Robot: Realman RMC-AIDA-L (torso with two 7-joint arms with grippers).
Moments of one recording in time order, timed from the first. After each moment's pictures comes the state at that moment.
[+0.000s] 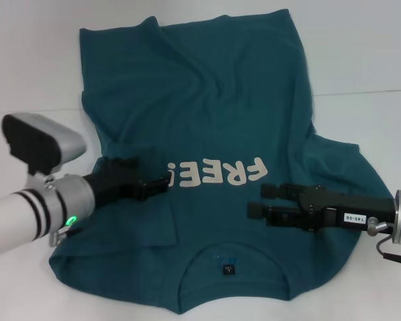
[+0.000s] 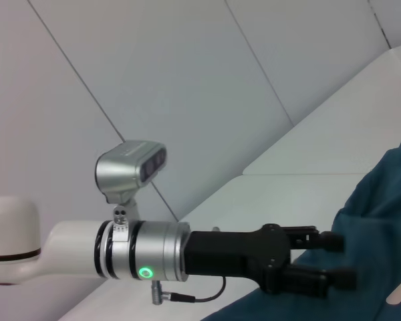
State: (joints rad) left arm -0.64 -2.17 1.12 0.48 1.59 0.69 -1.33; right arm 0.53 2.08 -0.61 -0.53 -1.96 -1.58 1.56
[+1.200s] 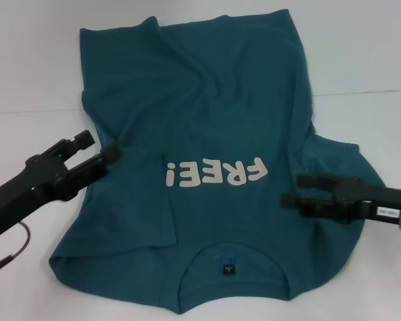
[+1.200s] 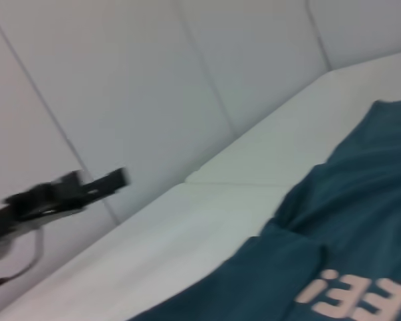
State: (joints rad) left arm -0.38 -2.16 0.69 0.63 1.54 1.50 -1.37; right arm 0.47 2.06 -0.58 -0.63 -1.96 -1.56 1.55
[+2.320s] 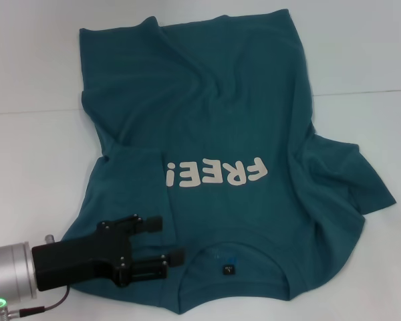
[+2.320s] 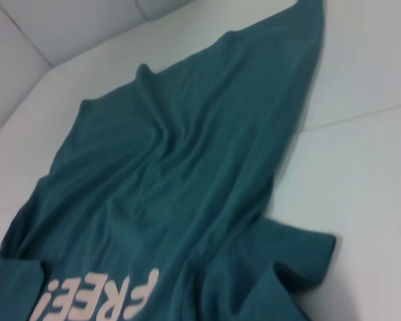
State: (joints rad) left arm -0.45 -2.16 0.76 0.65 1.92 1.58 -1.39; right arm 0.41 1.90 -0.51 -0.79 -2.14 -1.36 2.06
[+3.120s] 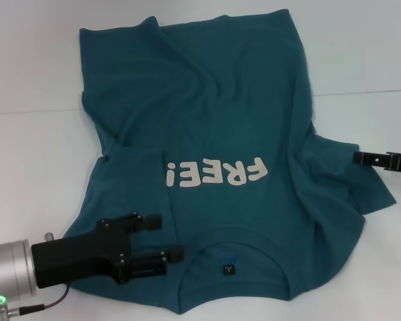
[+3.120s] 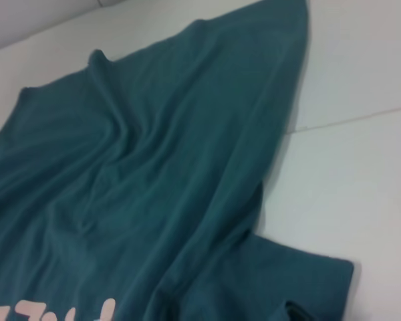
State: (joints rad) left arm -0.45 -2.16 0.75 0.65 1.92 1.58 -1.41; right arm 0.54 2.03 -0.56 -0.71 -2.25 -1.02 2.06
